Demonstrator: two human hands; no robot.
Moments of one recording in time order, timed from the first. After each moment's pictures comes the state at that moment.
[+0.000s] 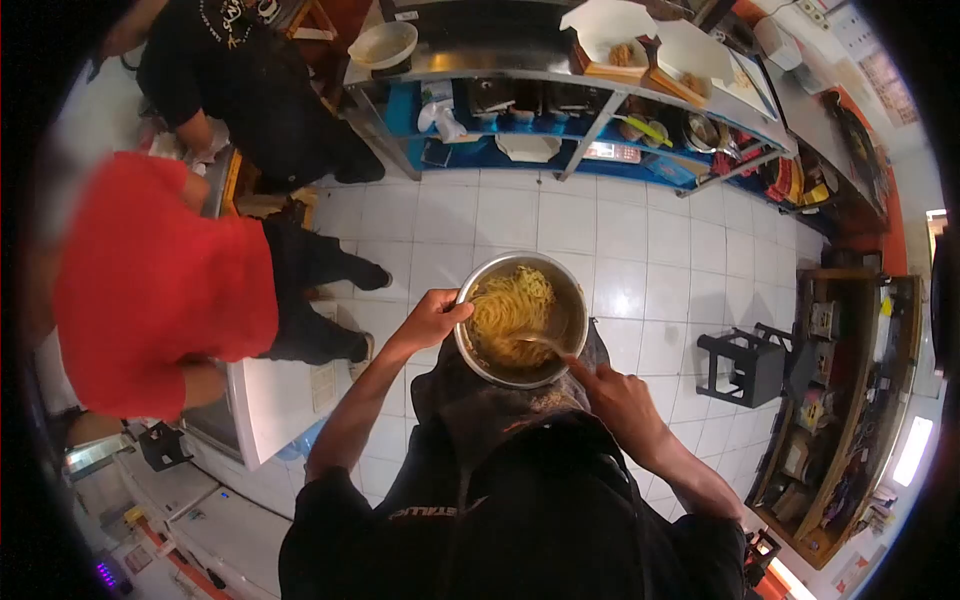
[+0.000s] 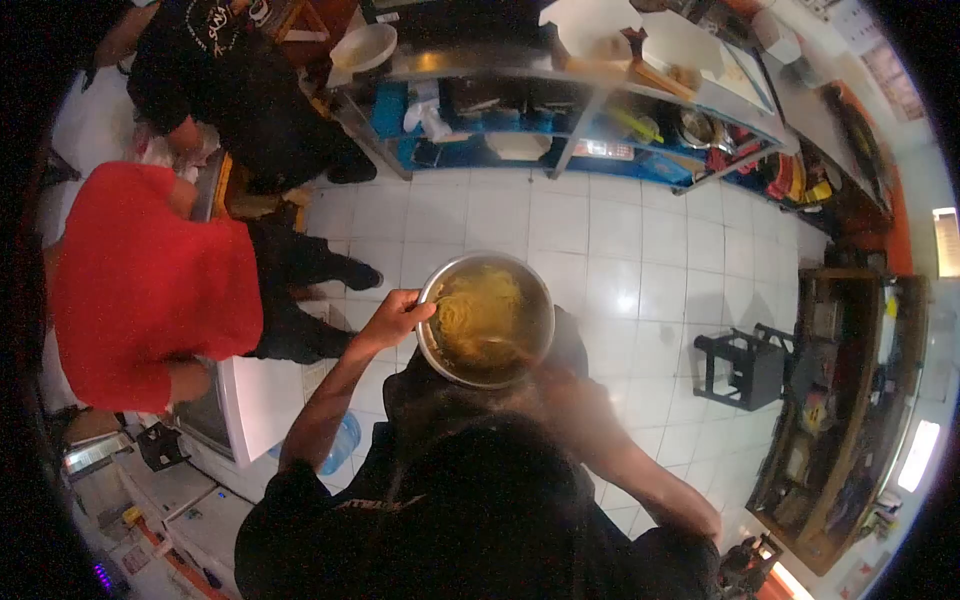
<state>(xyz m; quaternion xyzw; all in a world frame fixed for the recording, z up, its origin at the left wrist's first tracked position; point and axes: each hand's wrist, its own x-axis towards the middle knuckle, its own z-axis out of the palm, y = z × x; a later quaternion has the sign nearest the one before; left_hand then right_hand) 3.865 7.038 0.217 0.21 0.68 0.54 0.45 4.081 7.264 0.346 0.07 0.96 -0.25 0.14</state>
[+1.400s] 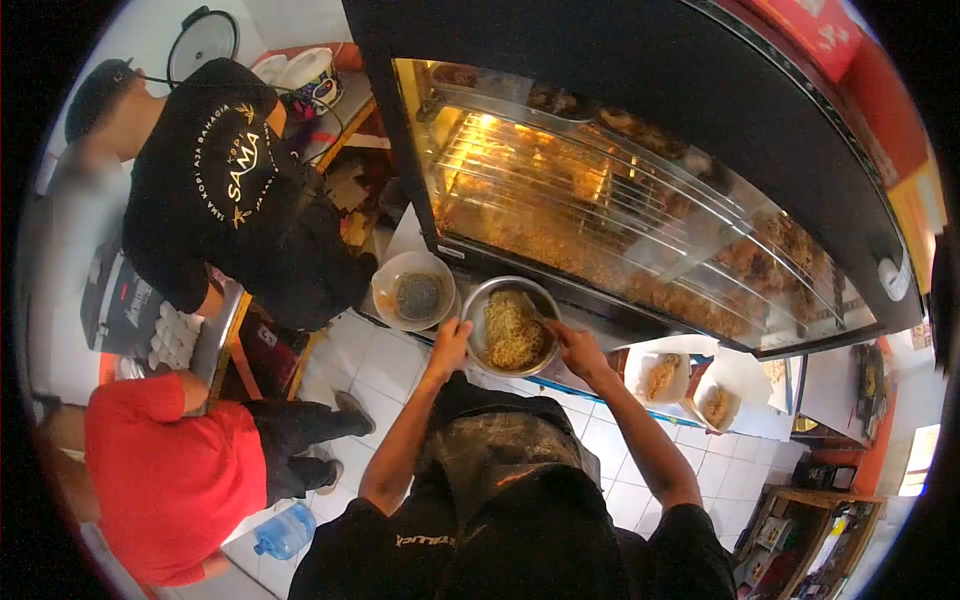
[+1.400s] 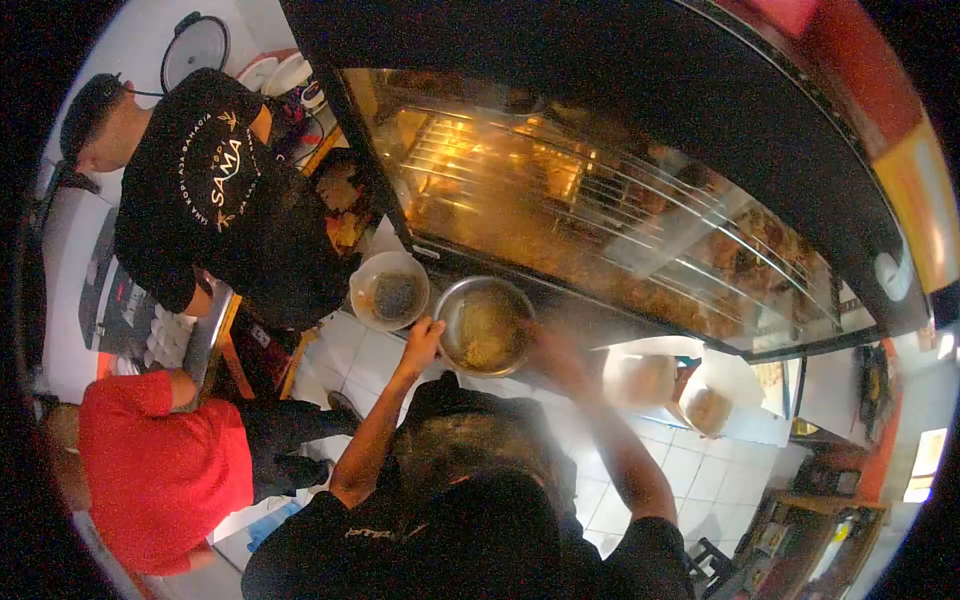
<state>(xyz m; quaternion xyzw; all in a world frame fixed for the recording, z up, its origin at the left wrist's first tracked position) 3.285 7.291 0.115 -0.05 0.75 0.63 0.16 3.350 7.581 0.166 -0.07 0.96 -0.27 -0.03</state>
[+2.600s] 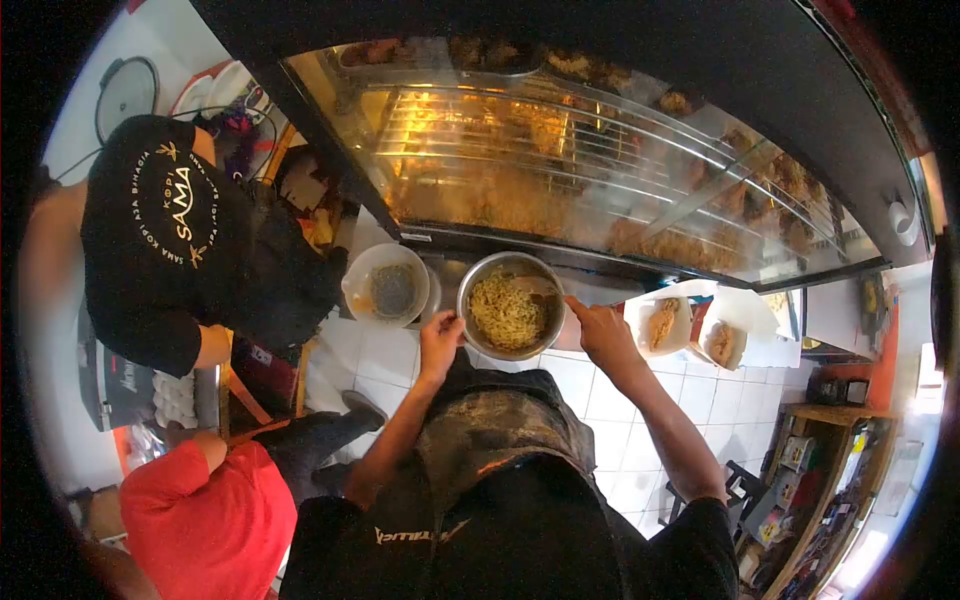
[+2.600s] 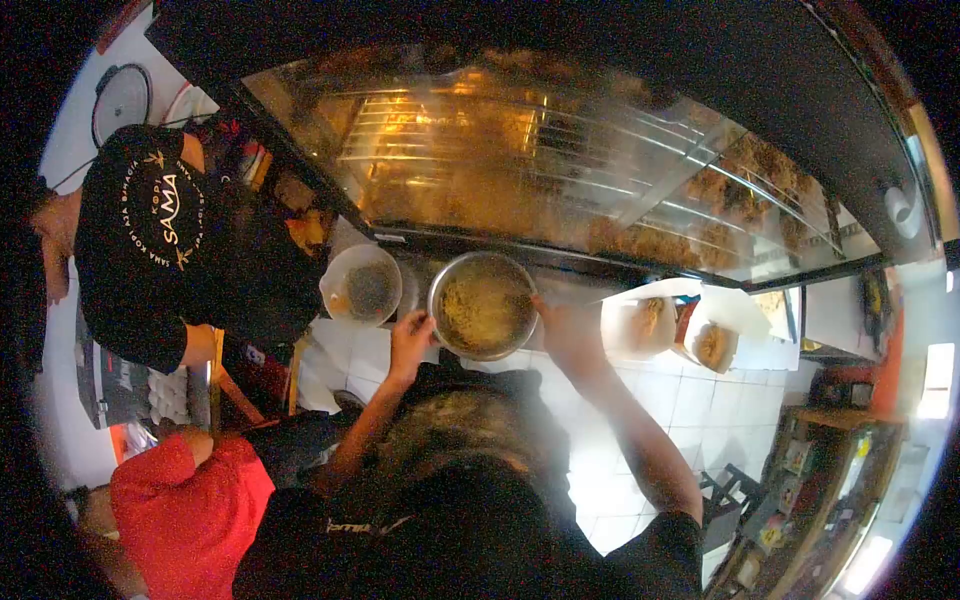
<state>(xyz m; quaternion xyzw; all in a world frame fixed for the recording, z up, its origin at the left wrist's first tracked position) 3.296 7.295 0.104 -0.07 0.67 0.71 0.18 3.385 7.582 0.252 0.03 0.99 -0.14 0.05</state>
